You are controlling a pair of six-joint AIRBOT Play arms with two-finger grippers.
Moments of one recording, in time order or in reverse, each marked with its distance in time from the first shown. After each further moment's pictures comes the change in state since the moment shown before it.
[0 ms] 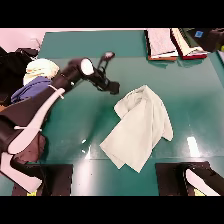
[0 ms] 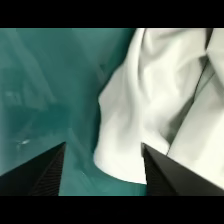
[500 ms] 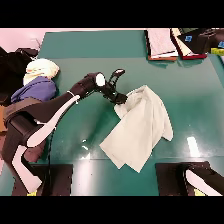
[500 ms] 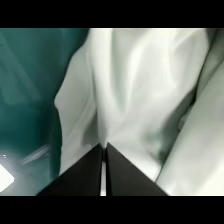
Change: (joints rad) left arm -0.037 -0.126 0.003 -0.096 0.051 0.056; right arm 0.032 -0.026 0.000 -0.002 0.007 0.000
